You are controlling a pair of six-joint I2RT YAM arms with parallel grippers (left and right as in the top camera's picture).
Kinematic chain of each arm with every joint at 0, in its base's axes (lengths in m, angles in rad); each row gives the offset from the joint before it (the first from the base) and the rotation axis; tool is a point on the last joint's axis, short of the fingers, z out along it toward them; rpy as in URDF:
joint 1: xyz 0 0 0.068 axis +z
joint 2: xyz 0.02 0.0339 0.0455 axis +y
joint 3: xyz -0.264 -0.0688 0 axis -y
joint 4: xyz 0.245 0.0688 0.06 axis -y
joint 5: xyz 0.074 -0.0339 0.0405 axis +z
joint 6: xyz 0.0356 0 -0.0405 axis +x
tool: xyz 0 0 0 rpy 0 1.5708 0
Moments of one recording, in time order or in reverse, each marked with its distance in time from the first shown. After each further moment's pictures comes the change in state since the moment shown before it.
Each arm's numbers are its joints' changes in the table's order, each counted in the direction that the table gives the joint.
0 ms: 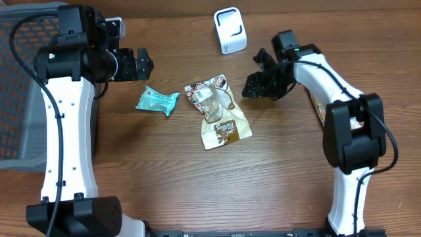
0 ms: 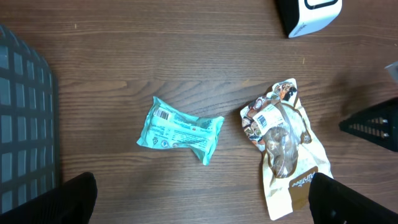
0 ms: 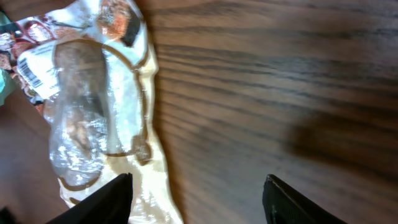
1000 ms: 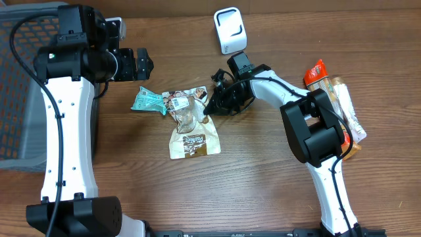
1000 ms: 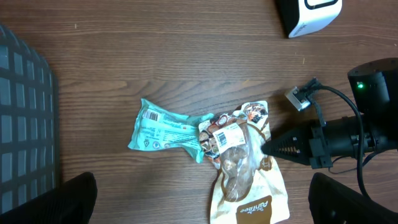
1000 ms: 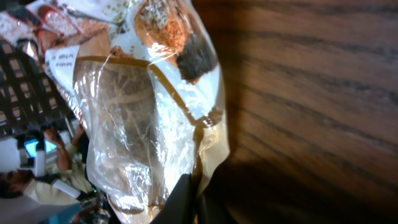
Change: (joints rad) left arm 0.000 0.000 0.000 0.000 0.000 0.000; right arm 0.235 0.201 0.050 0.223 0.296 0.320
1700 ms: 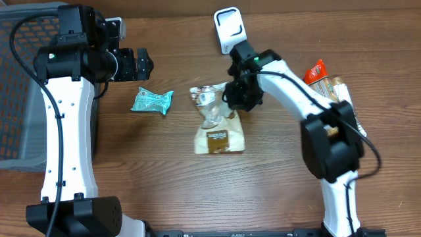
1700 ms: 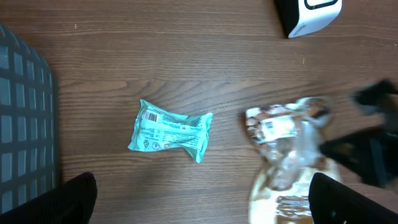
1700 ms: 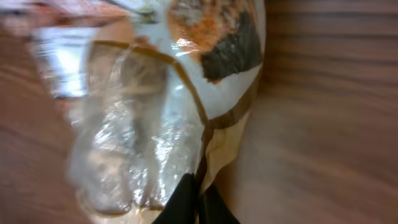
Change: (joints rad) left arm 0.000 0.000 0.000 0.000 0.000 0.000; right arm 0.013 -0.237 0.043 -0.398 -0.580 -0.041
